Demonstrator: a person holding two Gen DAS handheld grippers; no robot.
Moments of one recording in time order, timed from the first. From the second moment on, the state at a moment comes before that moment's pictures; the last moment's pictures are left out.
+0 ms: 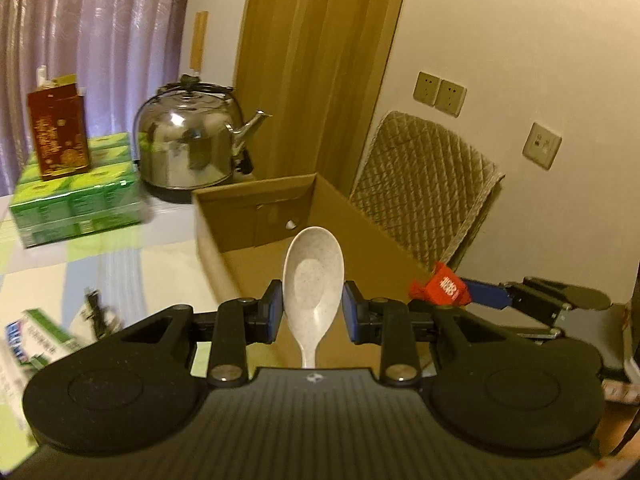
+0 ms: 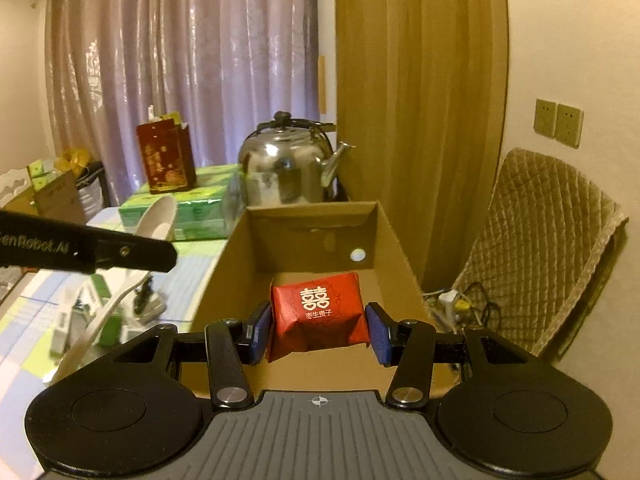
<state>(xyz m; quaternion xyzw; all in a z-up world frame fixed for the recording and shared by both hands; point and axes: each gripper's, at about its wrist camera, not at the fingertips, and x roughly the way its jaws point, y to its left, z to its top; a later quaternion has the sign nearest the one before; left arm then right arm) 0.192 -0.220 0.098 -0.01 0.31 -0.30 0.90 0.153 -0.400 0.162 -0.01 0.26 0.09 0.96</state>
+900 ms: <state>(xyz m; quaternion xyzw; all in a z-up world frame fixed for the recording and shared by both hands) 0.296 -0.283 -0.005 0.03 0.40 -0.27 0.87 0.260 -0.410 0.077 -0.11 0.41 0.15 0.90</state>
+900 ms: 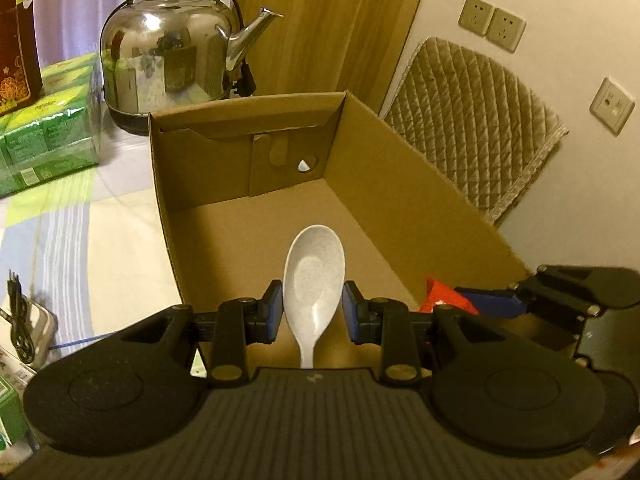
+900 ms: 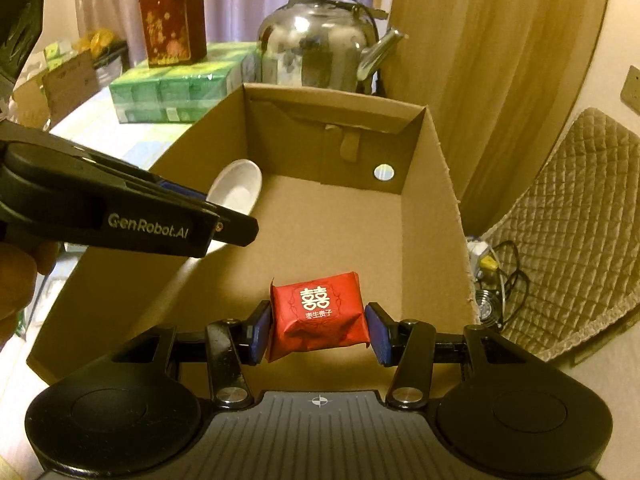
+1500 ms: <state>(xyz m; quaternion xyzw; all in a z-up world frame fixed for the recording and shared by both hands) 0.287 -0.262 0.021 0.03 0.38 -0.27 0.89 0.263 -0.401 0.075 -0.11 0.41 0.16 0.89</state>
